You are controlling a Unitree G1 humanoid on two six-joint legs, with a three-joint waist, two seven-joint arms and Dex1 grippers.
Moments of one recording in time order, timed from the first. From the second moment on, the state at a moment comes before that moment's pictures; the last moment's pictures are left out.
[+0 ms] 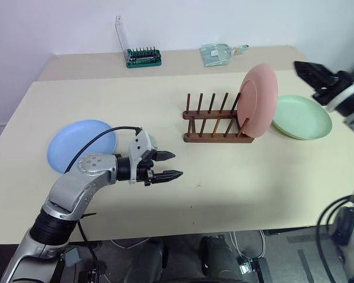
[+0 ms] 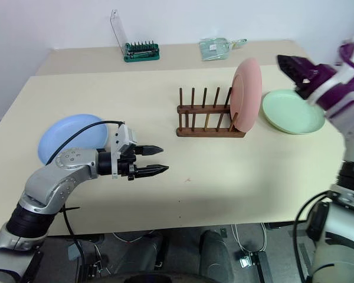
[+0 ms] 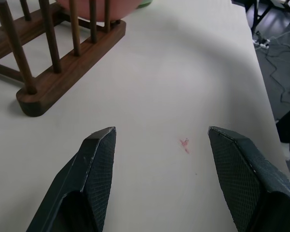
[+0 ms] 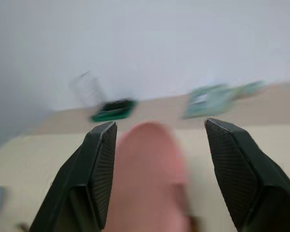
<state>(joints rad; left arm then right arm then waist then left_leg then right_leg) -0.36 0.62 -0.17 -0.35 -0.53 0.66 -0.89 -0.62 -0.87 -0.48 0.19 0.74 0.69 0.60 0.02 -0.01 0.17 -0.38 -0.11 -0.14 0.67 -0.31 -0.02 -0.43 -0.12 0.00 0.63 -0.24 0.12</state>
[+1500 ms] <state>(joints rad) -0.35 0.55 -0.14 -0.35 -0.49 0.64 -0.78 -0.66 -0.88 -0.33 0.09 0.17 0.18 0.45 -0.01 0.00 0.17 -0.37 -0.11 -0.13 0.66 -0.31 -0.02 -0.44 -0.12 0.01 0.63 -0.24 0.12</state>
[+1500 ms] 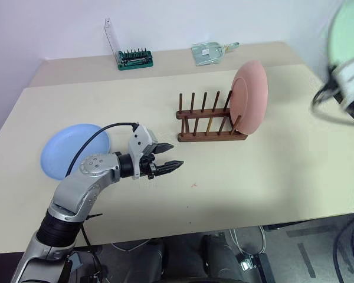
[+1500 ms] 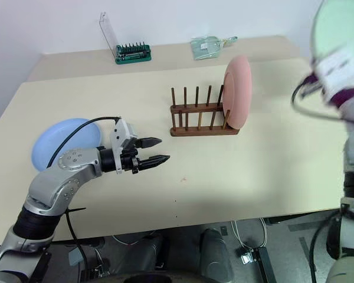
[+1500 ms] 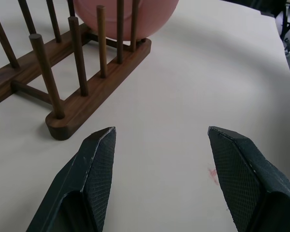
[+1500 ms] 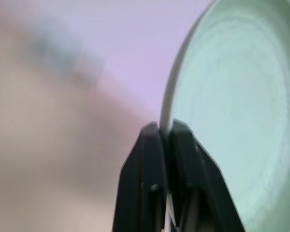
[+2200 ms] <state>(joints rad) -0.31 0.61 0.00 -0.25 -0.43 0.49 -0.79 -0.79 -0.55 -0.25 -0.26 1.40 0.90 0.08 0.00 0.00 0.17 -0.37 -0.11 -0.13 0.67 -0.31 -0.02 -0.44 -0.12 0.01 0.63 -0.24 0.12</state>
